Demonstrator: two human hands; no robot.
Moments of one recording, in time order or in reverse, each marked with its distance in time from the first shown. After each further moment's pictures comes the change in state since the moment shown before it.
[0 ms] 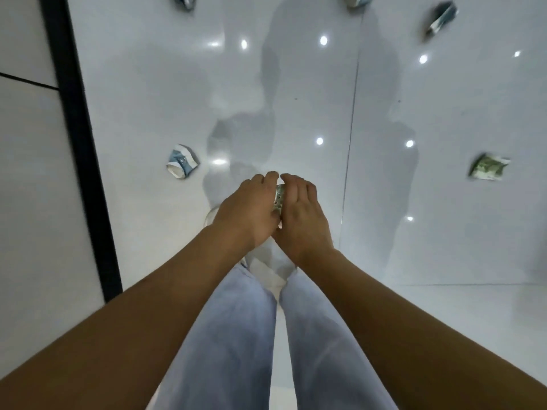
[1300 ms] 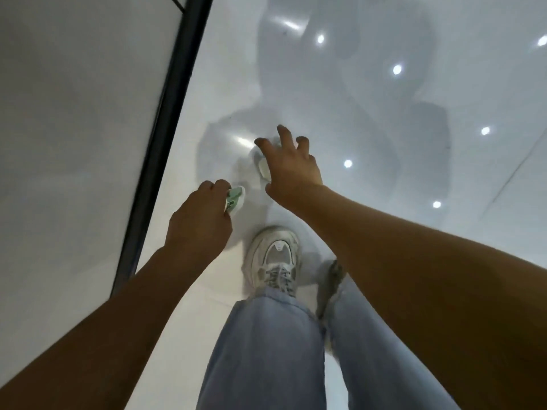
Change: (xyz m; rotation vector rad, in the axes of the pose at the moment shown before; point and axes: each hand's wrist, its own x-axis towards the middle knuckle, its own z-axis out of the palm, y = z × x) left_hand -0.002 -0.275 0.033 -0.237 0.266 -0.512; right_hand 0.188 -0.137 0.181 -0.474 -0.460 -0.326
